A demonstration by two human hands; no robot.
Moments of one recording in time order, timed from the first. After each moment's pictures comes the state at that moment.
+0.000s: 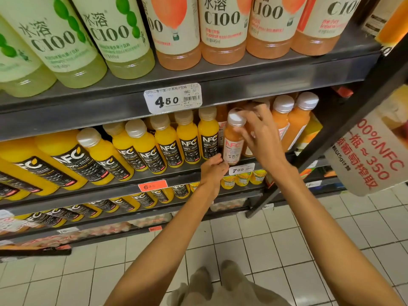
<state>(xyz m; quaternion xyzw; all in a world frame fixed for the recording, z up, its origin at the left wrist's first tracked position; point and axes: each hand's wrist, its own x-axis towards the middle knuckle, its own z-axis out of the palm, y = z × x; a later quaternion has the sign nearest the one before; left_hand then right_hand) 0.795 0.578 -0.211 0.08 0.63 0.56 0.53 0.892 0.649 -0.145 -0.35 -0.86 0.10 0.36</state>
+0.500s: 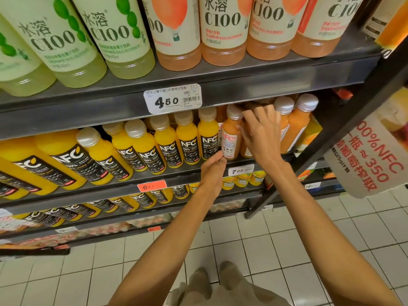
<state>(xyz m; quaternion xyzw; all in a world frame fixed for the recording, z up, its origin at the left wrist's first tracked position) 0.798 0.580 -0.210 0.07 0.59 0.61 0.53 0.887 0.659 -0.152 -0.37 -0.85 -0.08 0.36</state>
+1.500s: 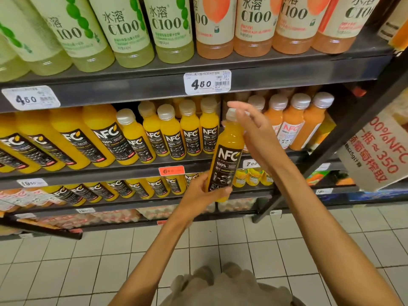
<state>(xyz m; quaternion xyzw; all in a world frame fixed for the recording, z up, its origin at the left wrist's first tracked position) 0.766 0.430 -0.178 0.35 0.61 0.50 0.50 0.866 0.571 -0.098 -0.23 -0.60 0.67 0.36</state>
